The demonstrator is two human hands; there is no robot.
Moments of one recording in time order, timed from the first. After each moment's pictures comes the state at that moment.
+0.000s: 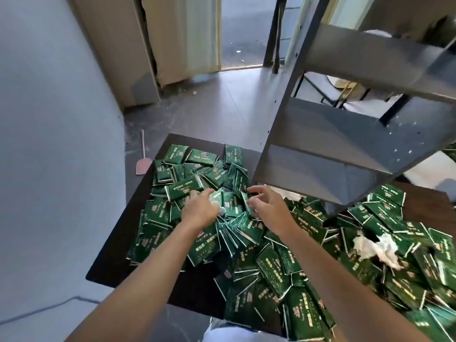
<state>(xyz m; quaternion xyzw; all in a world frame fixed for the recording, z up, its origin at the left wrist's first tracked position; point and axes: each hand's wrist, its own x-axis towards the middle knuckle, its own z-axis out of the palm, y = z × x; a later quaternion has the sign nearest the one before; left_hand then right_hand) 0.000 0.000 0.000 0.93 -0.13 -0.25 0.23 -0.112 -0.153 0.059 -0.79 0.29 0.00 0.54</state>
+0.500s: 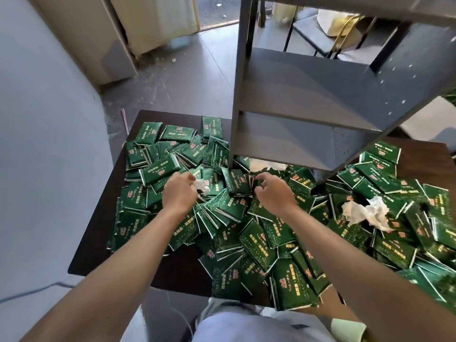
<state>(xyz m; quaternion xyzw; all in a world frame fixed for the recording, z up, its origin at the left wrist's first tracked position) -0.001 -0.025 -0.041 0.96 -0.14 -0.14 0.21 -0.139 -0.225 -0.012 -0.87 0.32 0.08 0.36</state>
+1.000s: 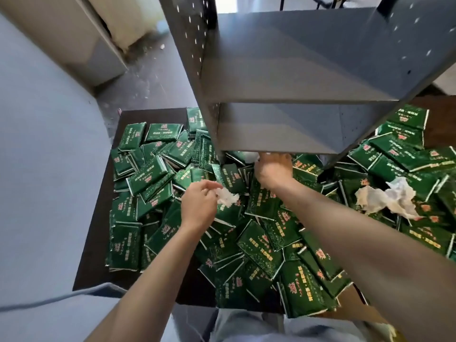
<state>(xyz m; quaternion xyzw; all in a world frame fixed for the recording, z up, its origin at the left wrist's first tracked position) -0.054 -0.090 -0.020 0.90 -0.10 -0.21 0.36 -0.086 -0.289 -0.094 -0.93 0.32 0.08 0.14</state>
